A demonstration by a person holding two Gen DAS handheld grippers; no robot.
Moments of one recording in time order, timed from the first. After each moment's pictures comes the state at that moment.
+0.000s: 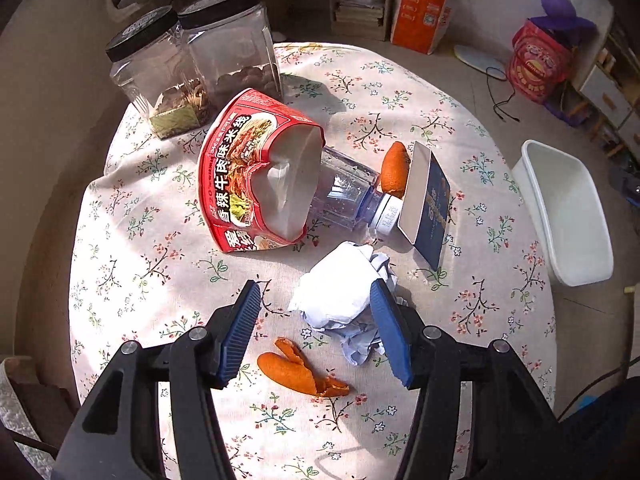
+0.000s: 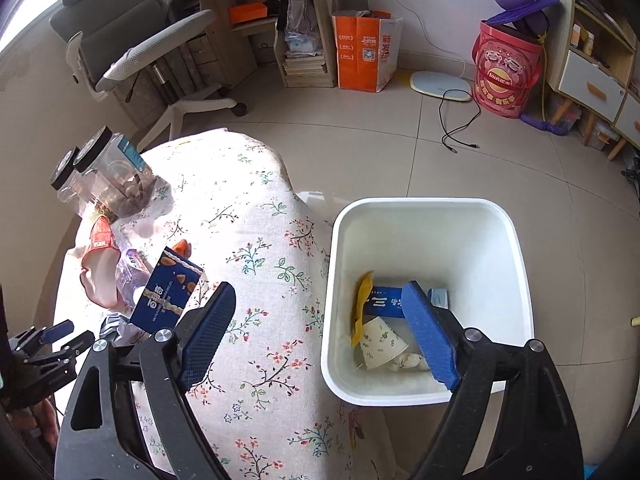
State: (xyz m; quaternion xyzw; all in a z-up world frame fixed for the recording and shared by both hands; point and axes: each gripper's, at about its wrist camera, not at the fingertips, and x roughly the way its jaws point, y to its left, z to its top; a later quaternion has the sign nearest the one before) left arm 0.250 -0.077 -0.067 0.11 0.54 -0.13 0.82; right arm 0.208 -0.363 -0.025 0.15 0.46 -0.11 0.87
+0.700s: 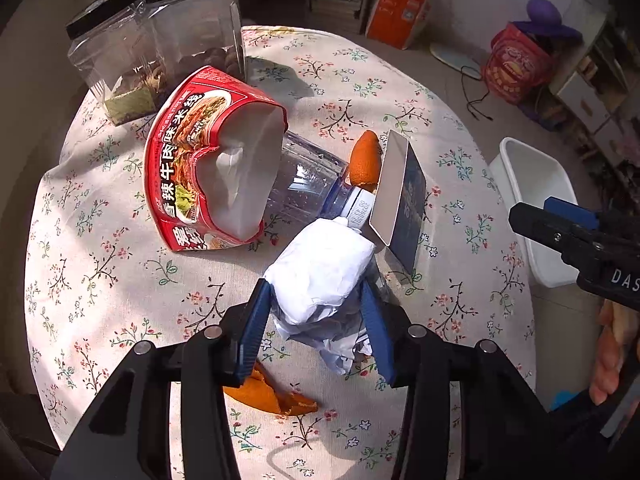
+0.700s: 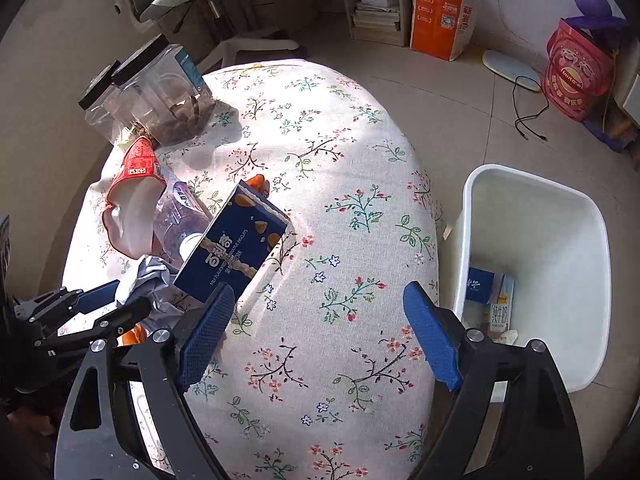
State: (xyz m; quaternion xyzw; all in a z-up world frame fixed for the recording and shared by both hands) left arm 0.259 -0.082 -0.083 0.07 0.56 -0.18 0.81; right arm 0.252 -0.276 -0.066 0.12 0.52 -0.02 0.84
